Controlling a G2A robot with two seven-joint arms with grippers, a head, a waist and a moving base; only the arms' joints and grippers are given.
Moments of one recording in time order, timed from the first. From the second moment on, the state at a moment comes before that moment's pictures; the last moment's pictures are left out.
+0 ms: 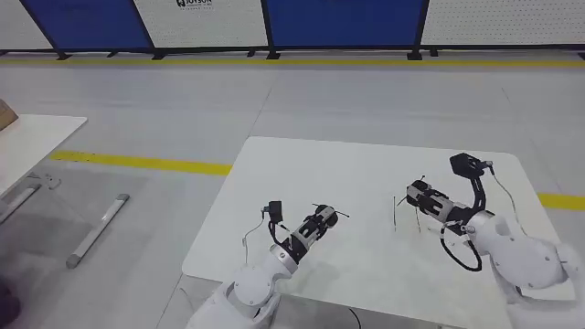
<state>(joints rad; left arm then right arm) 1.58 -1.26 -1.13 -1.64 -0.14 -0.24 -0.11 -1.31 -1.13 1.34 -1.88 -0.40 0.14 0.81</state>
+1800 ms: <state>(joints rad) 1.51 -1.29 -1.00 -1.63 0.10 -0.15 0.18 -1.39 -1.16 1.22 -1.86 -0.47 0.19 0.46</state>
